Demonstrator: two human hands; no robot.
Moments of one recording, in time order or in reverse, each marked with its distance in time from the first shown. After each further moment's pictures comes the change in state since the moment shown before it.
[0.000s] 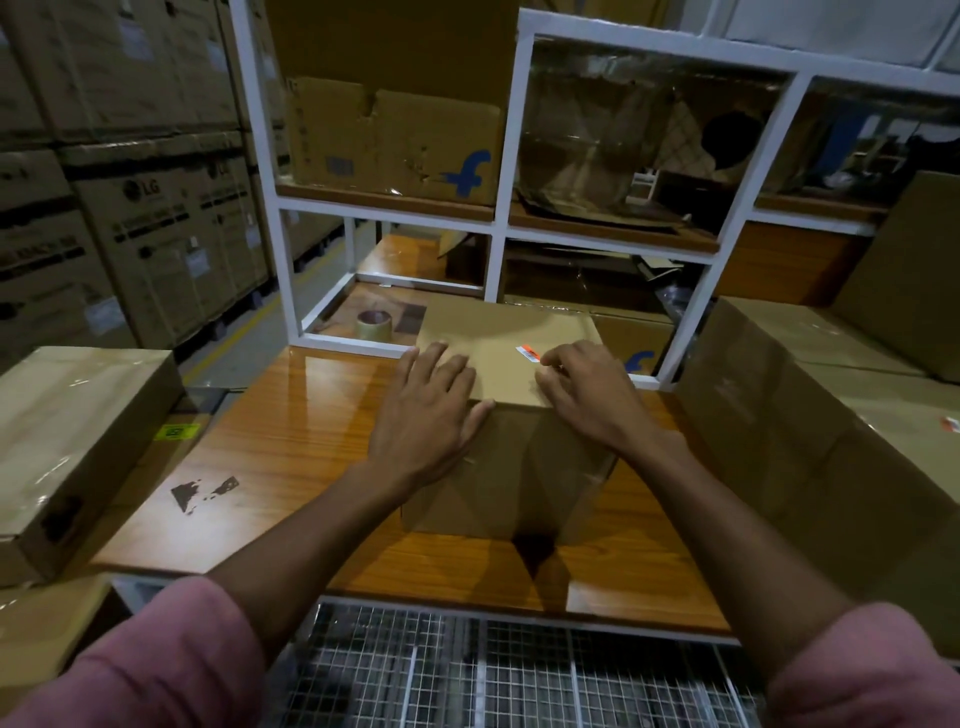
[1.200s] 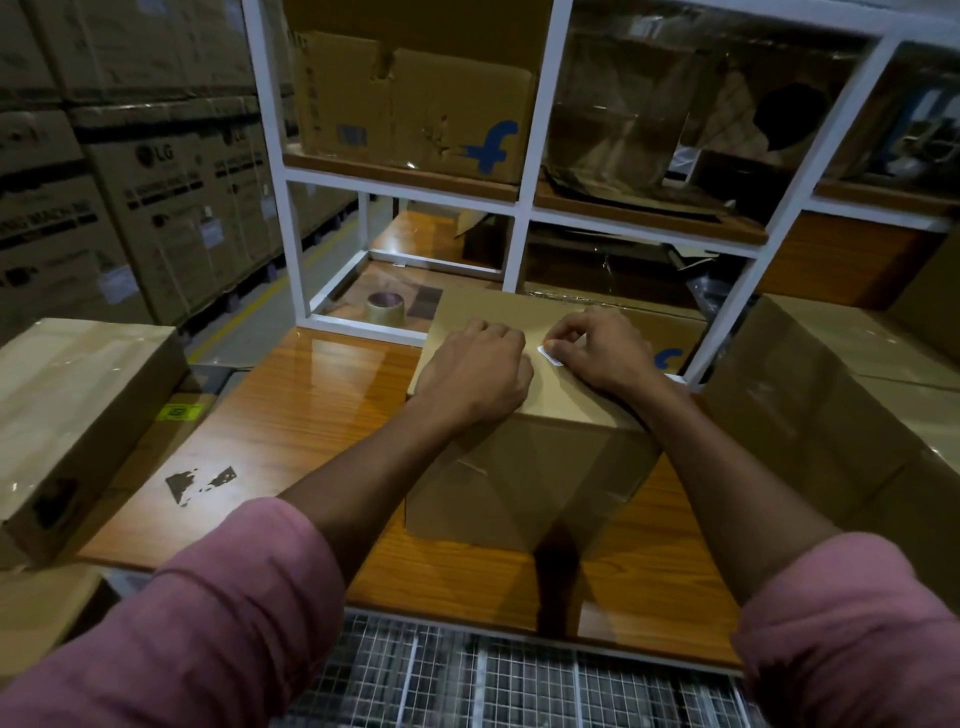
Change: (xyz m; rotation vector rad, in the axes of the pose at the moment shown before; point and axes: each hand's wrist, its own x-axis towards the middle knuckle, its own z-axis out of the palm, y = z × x) left_hand 0.083 0.010 0.006 -0.173 -0.207 -0.089; right_hand 0.075 0.013 0.011 0.083 -0.074 0.165
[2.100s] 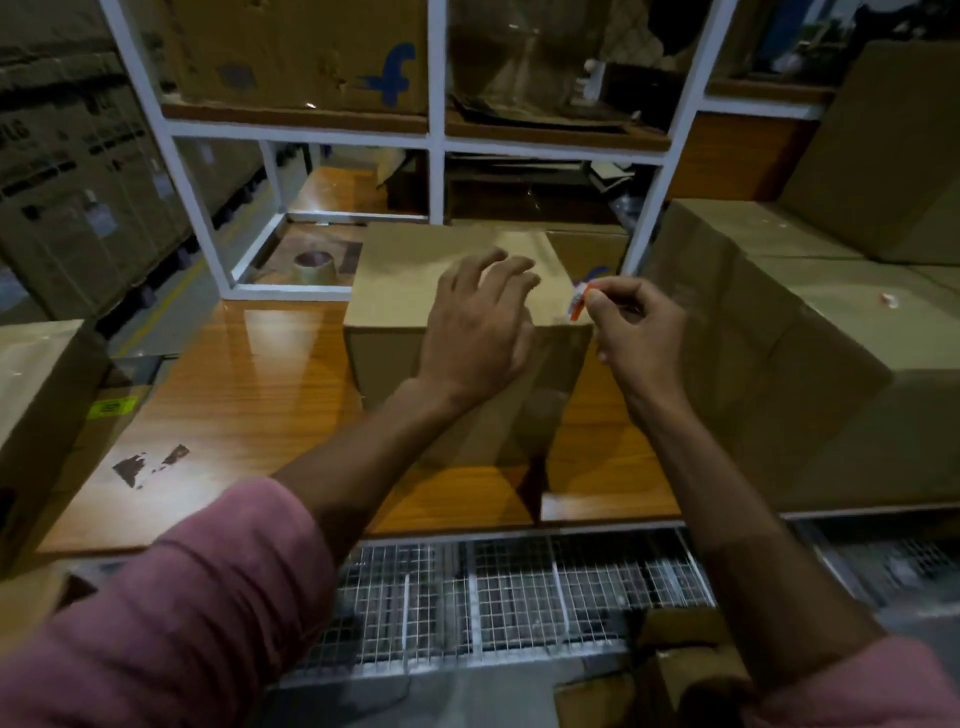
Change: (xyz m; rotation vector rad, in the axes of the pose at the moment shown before) left_hand -0.051 0.063 0.015 -0.116 0.501 0.373; right_hand -0.150 0.011 -0.024 0.738 0.553 0.258
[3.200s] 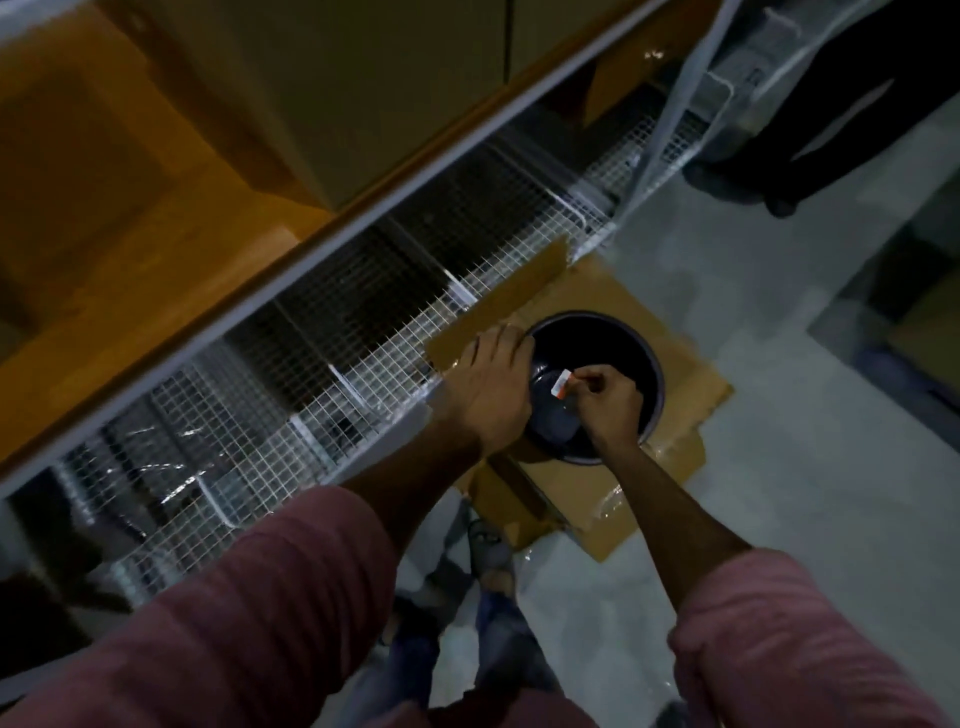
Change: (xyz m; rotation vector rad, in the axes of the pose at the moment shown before) left_hand -0.213 0.467 0.216 -0.385 -1.046 0.363; right_hand -0.354 0.317 -0.410 -0.532 0.427 0.971
